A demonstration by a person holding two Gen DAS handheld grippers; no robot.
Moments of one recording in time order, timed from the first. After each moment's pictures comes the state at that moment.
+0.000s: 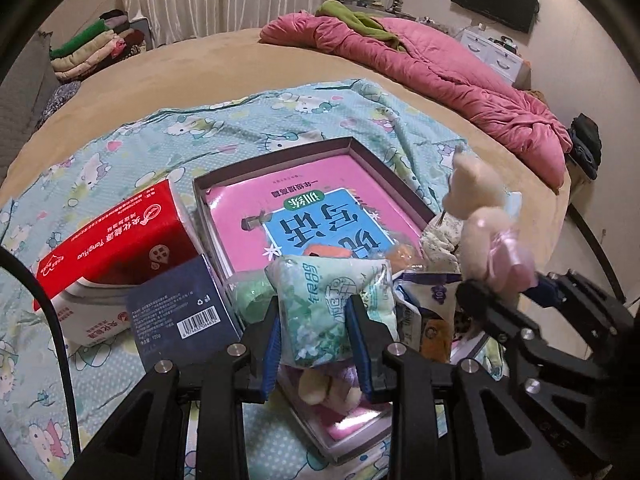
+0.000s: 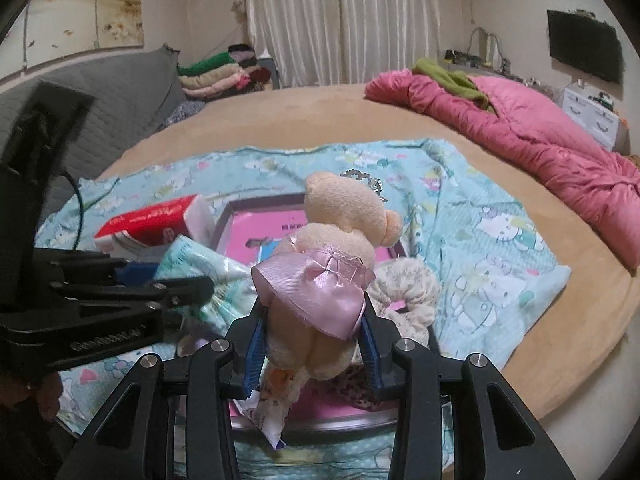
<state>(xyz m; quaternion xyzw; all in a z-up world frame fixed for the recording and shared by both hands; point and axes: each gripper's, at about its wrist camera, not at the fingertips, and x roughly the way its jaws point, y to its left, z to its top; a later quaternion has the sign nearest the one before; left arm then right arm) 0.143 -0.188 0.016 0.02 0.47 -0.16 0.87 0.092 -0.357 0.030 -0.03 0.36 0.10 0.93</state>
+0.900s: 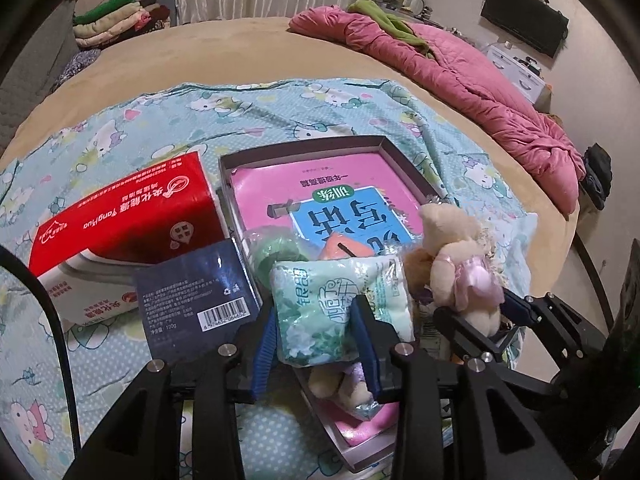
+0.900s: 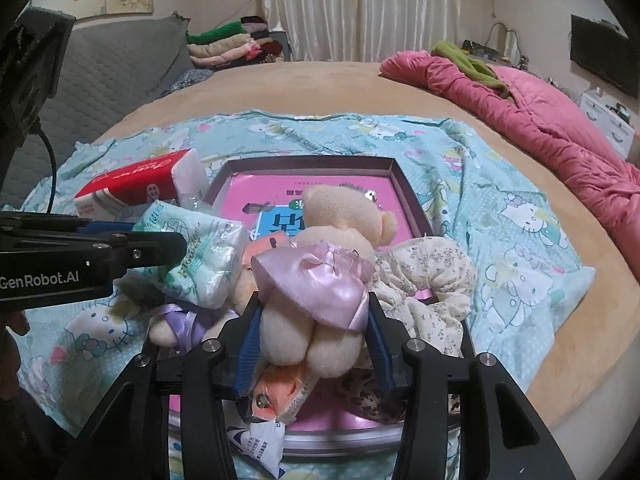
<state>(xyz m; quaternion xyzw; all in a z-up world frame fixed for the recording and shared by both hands) 0.154 -0.163 0.004 -0.03 0.49 -0.13 0.86 0.111 -0.340 -0.004 -0.06 0.38 0.11 0.92</state>
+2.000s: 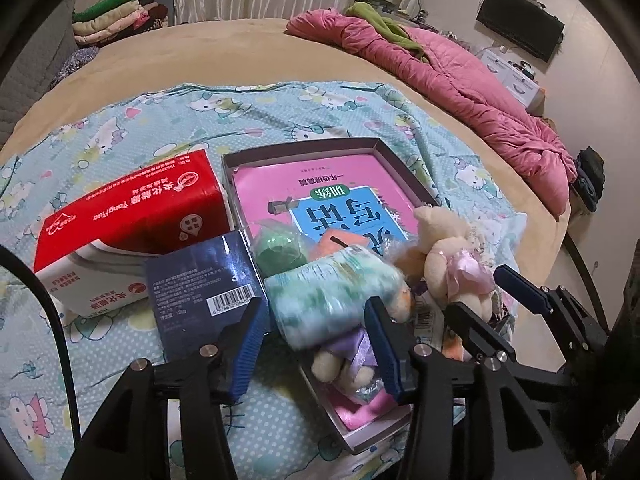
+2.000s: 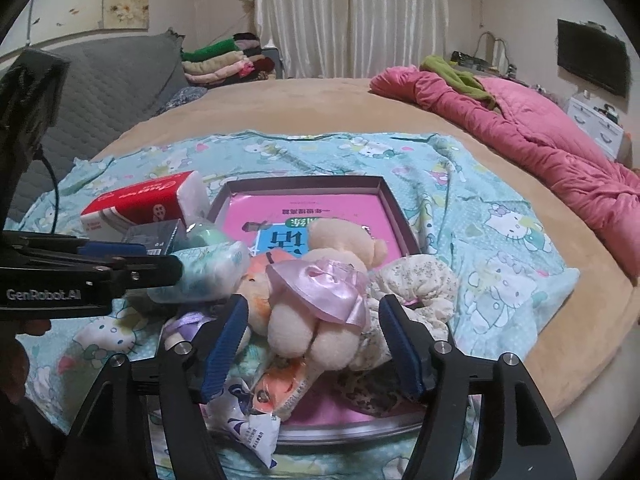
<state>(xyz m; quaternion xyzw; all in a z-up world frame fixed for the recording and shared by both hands) 0.142 -0.154 0.012 -0.04 0.48 -0.15 0.86 0.097 -0.345 0.013 -0.05 0.36 0.09 0.93</state>
